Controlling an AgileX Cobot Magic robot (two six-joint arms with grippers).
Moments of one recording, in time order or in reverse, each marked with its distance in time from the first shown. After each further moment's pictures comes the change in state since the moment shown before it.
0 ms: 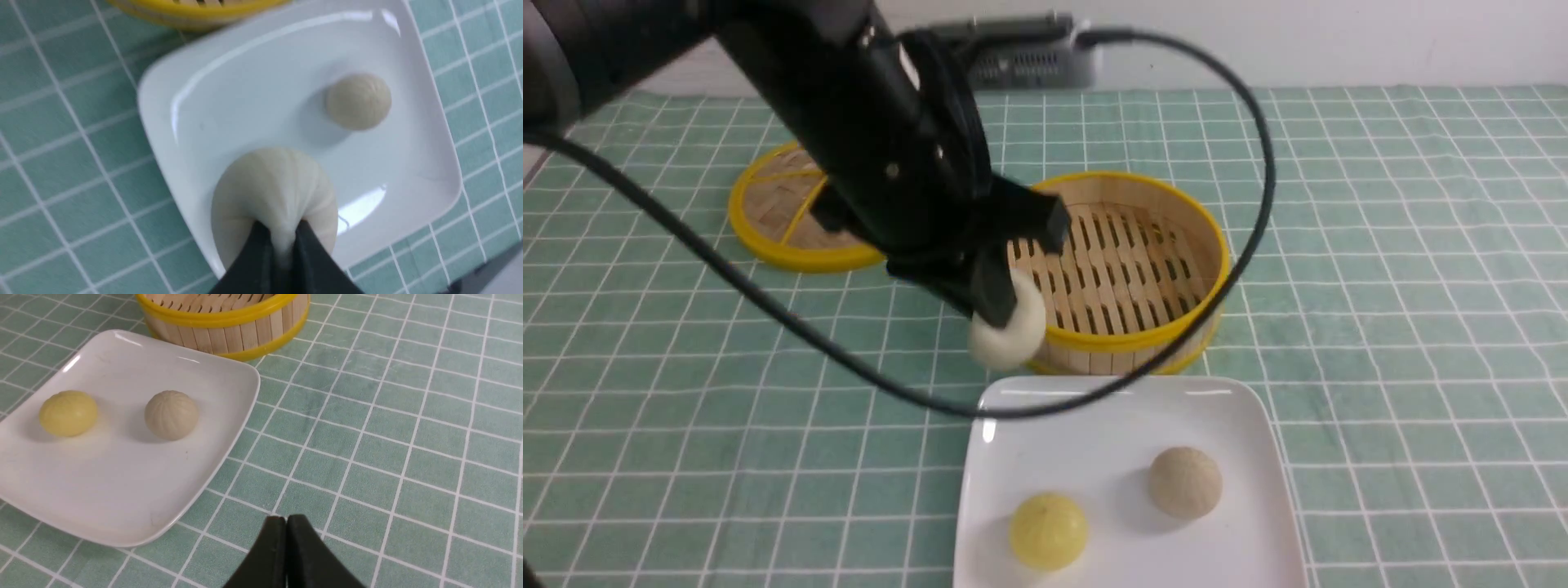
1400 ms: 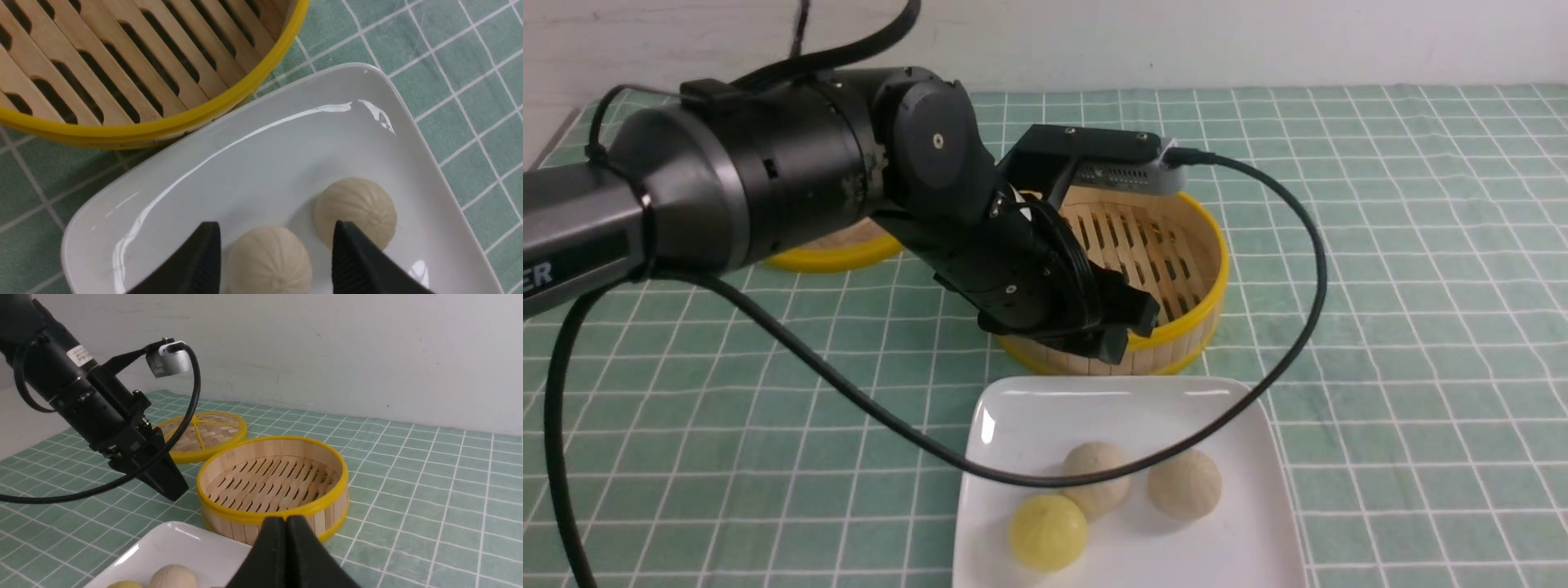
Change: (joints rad) right arm 0.000 0.001 0.086 0.008 -0.542 -0.007; left arm -0.107 0.073 0.155 0.004 -0.481 0.092
